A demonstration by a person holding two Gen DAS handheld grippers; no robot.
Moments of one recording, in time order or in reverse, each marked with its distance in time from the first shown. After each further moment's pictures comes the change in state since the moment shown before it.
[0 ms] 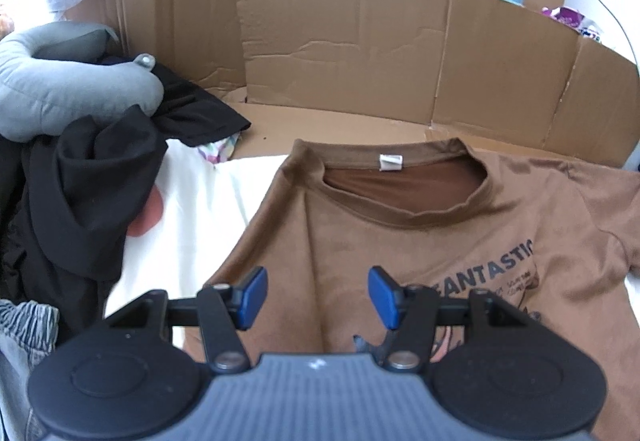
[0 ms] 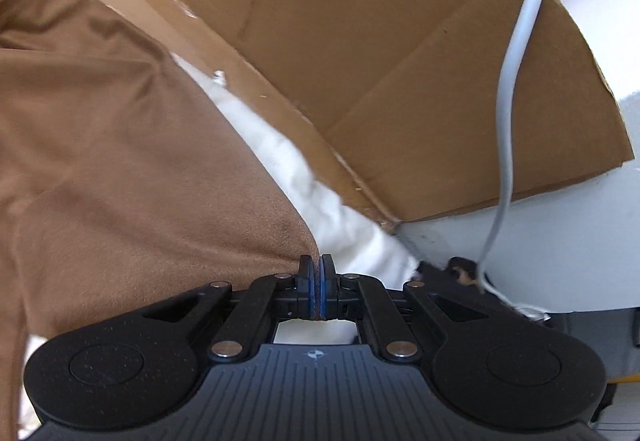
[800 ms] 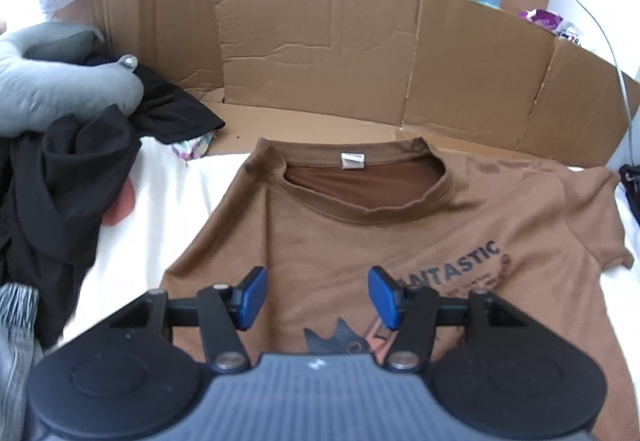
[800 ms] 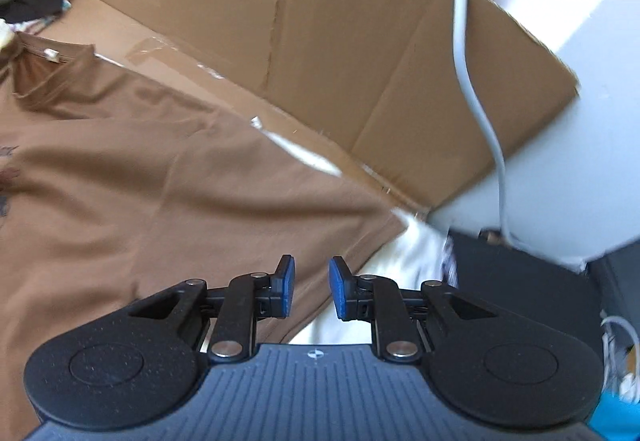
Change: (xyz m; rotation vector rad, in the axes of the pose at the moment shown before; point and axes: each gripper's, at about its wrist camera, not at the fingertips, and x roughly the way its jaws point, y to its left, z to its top) left arm -0.023 -0.028 -0.009 -0.050 -0.004 -0.042; right arm -0.068 -0.003 -0.059 0.222 -0.178 0.153
